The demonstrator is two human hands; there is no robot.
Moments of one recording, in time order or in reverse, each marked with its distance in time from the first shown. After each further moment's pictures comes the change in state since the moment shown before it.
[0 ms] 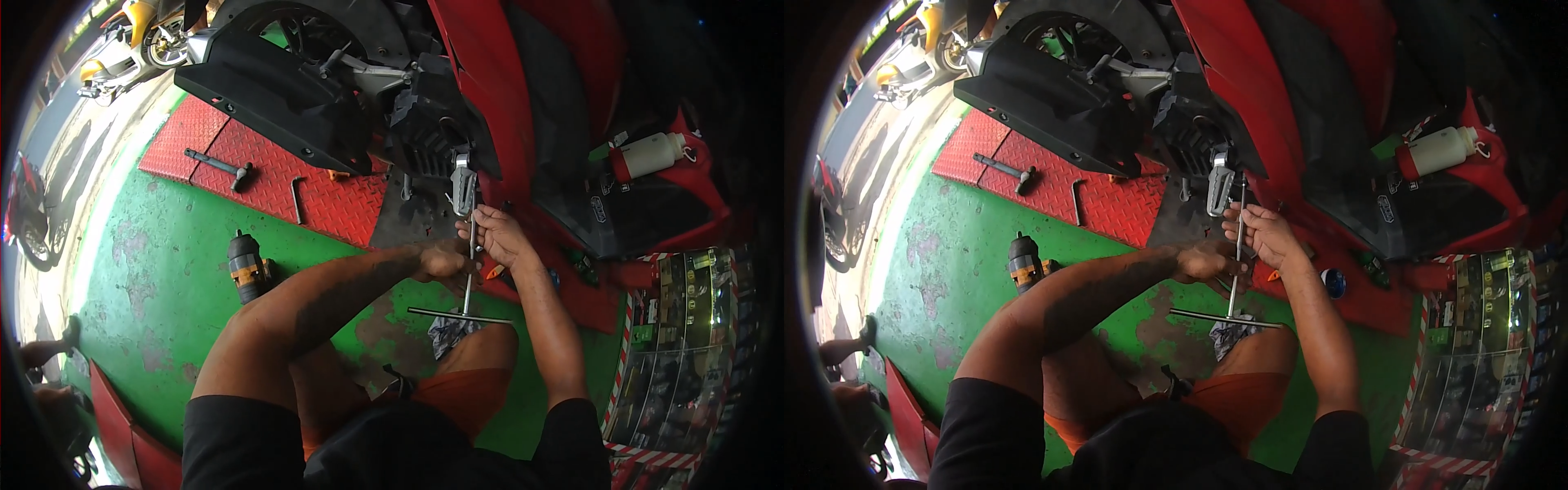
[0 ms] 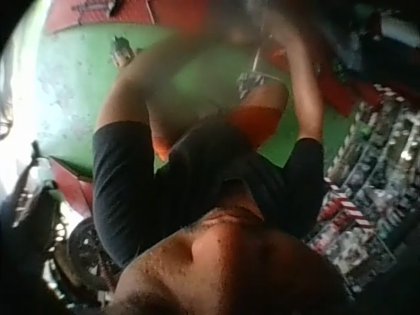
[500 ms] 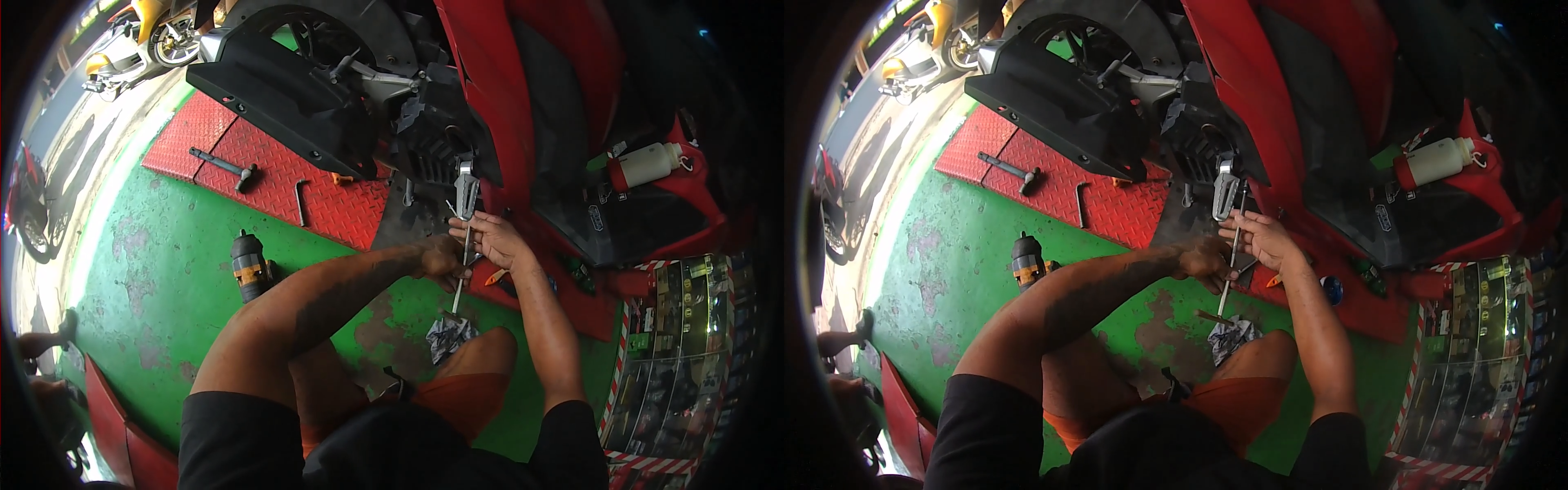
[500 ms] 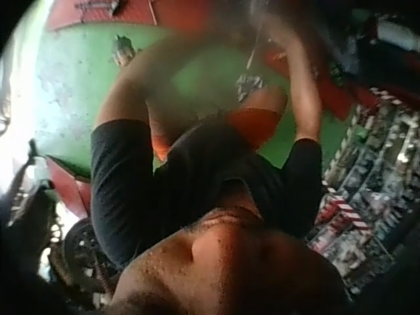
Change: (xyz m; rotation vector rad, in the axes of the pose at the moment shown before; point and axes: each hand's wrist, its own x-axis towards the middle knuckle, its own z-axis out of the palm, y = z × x) left_hand -0.014 0.004 -0.018 0.150 -0.076 -0.034; right_hand 0.004 -0.004 0.018 -0.143 0.055 0.098
